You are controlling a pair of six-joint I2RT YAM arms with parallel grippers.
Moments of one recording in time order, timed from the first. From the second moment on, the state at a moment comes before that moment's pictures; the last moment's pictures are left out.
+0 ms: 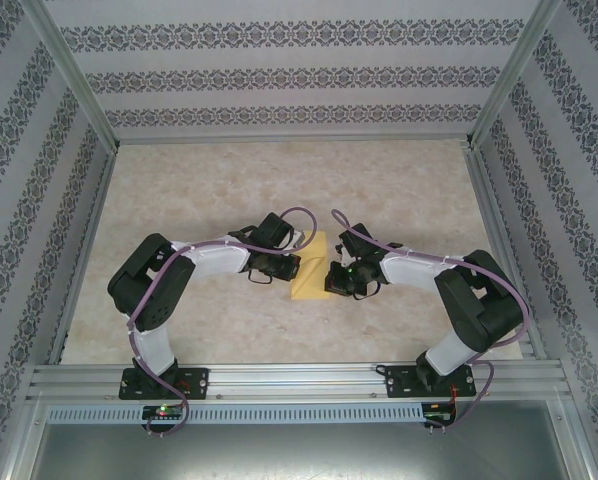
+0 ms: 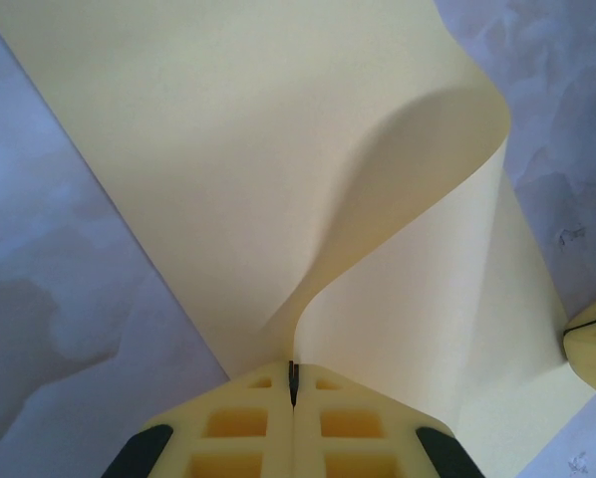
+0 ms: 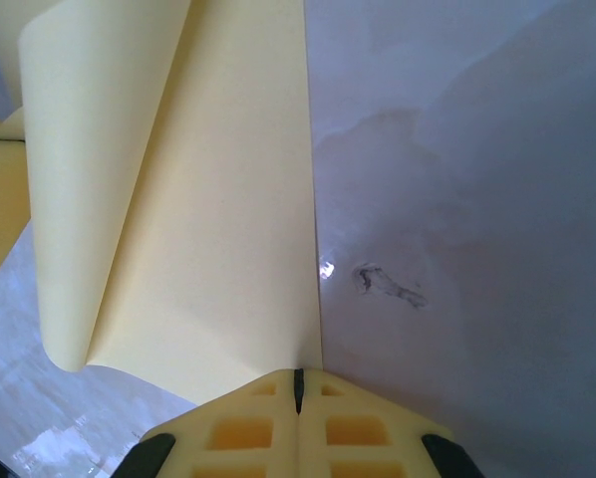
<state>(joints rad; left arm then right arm) -0.65 1.82 1.02 -0.26 0.25 -0.29 0.54 1.59 0.72 -0.33 -0.42 0.72</state>
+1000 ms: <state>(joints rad) -0.65 1.82 1.04 -0.28 0.25 -0.27 0.54 1.60 0.74 -0.35 -0.42 0.71</state>
